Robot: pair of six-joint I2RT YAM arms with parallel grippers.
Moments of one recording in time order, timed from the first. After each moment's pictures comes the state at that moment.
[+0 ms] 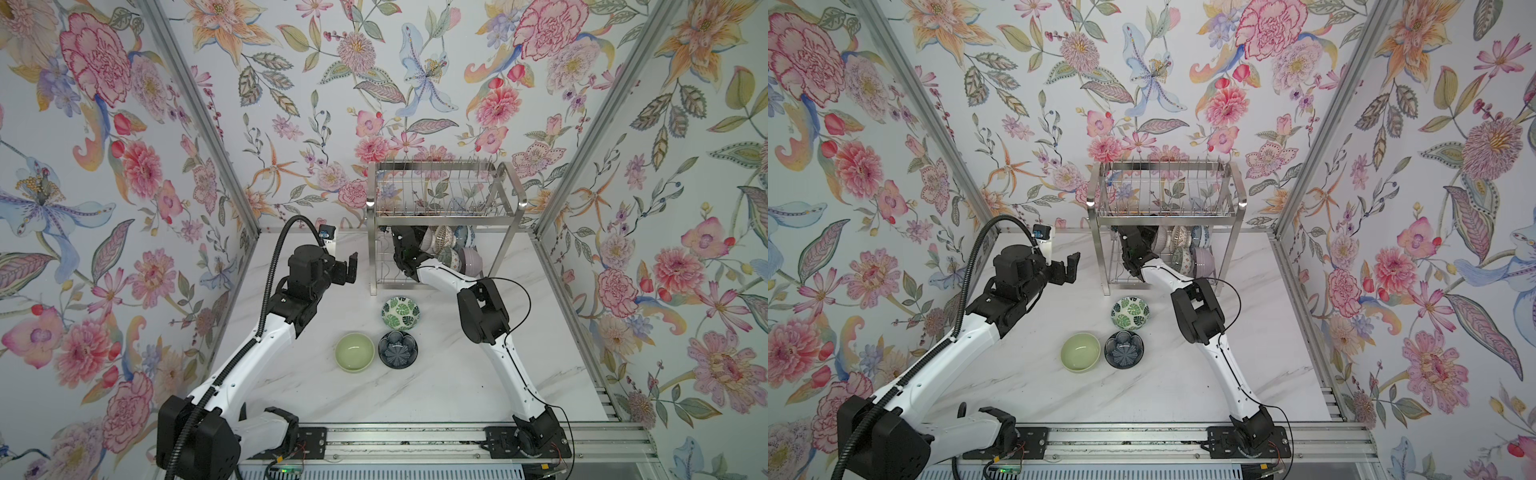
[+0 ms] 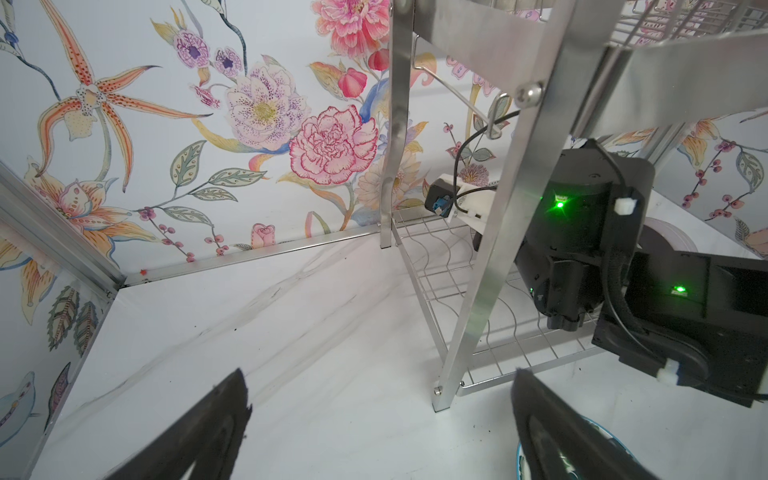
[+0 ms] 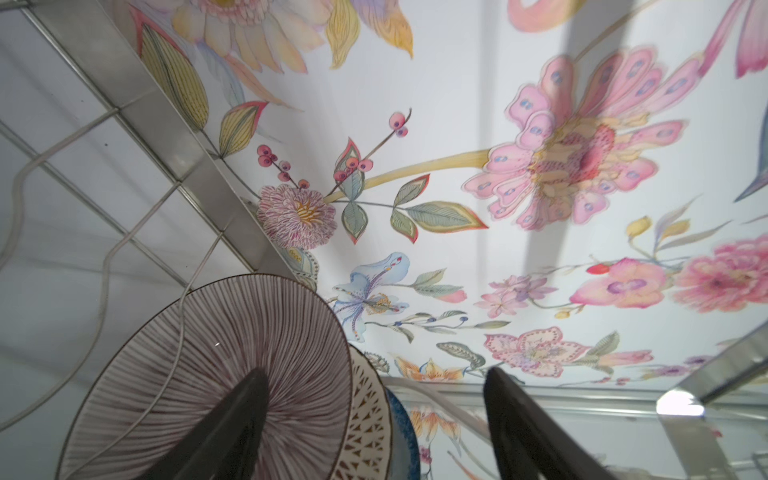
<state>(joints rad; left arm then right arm) -0.37 1.22 1.01 -0.10 -0.10 -0.01 0.62 2.53 2.12 0.17 0.87 -1.11</state>
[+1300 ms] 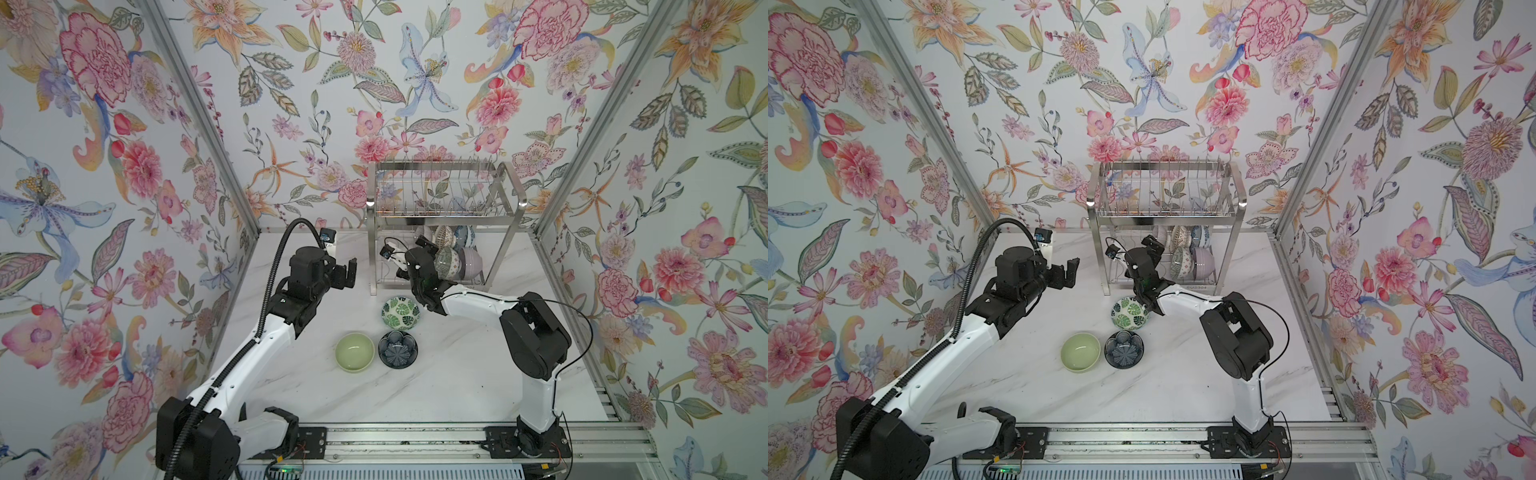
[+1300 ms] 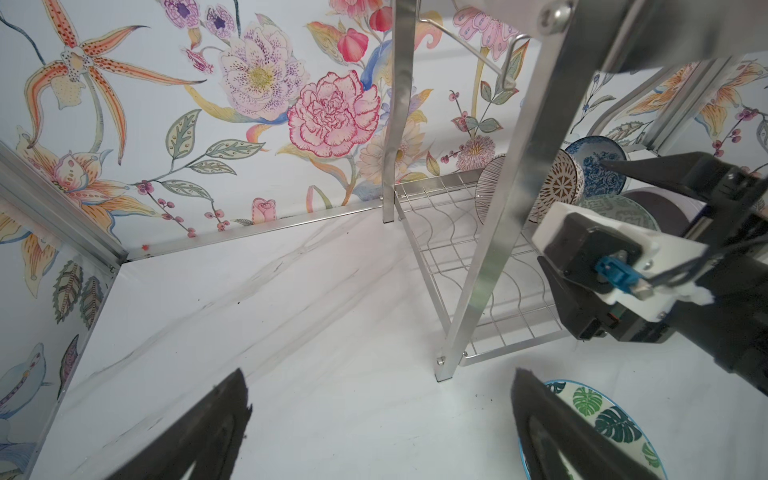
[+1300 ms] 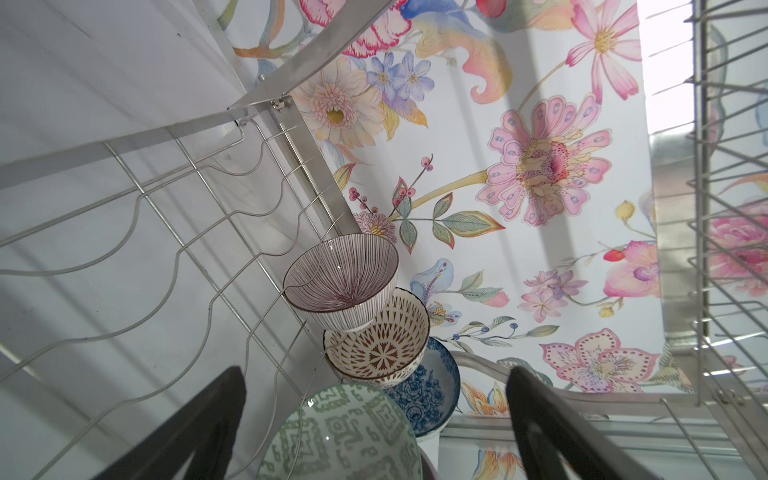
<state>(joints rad) -0.38 1.21 1.01 -0.19 -0.11 -0.02 0.72 1.91 1.27 0.34 0.62 -0.89</state>
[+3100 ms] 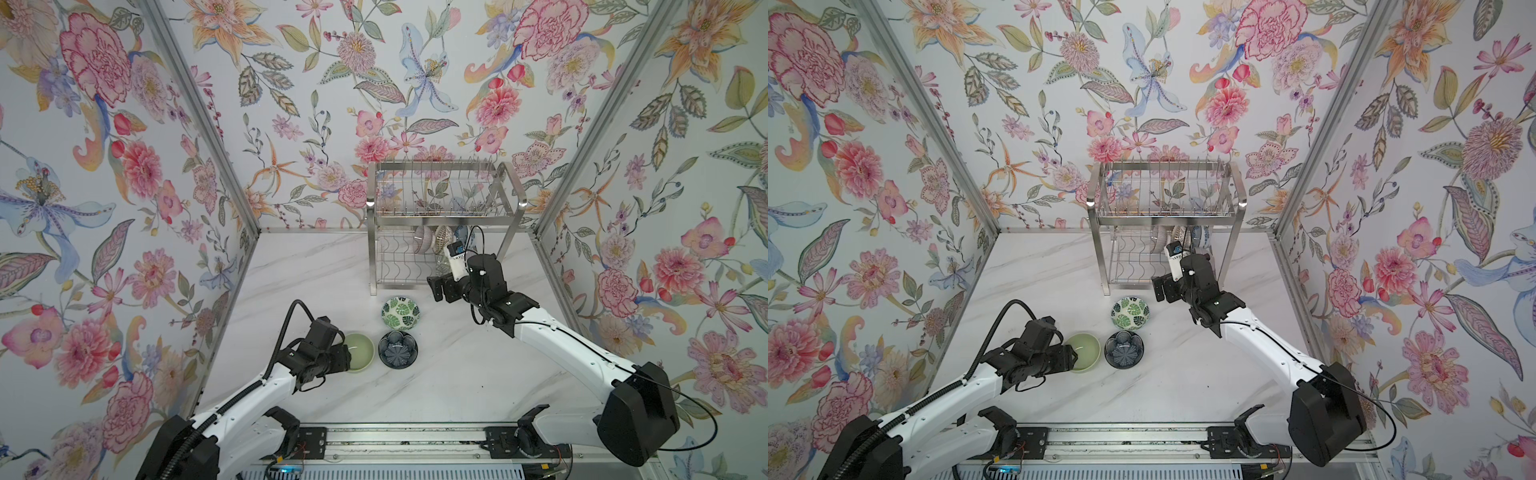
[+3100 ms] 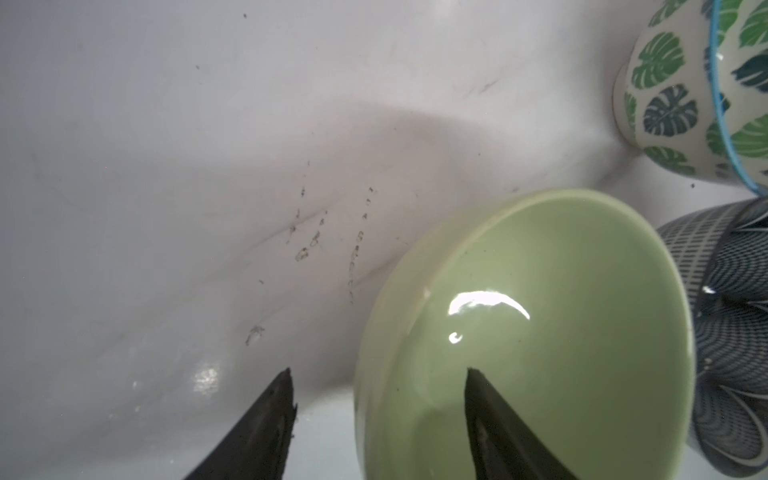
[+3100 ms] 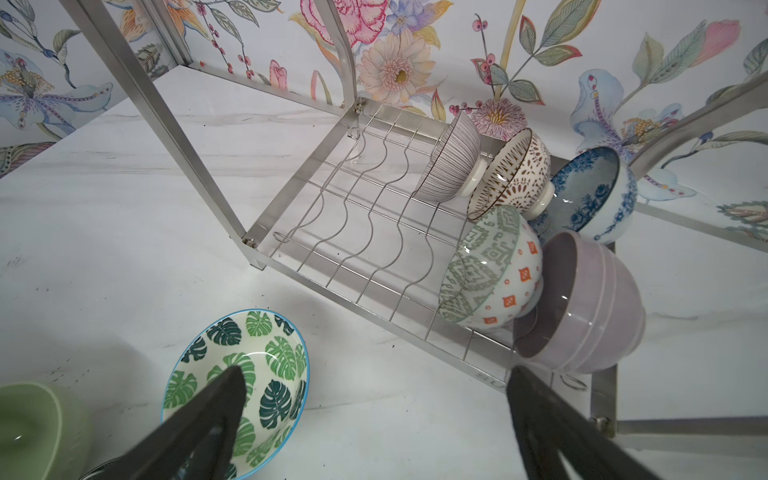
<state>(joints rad) -0.52 1.02 0.44 -0.47 0.02 -0.63 0.54 1.33 0.99 -0.16 0.06 0.04</state>
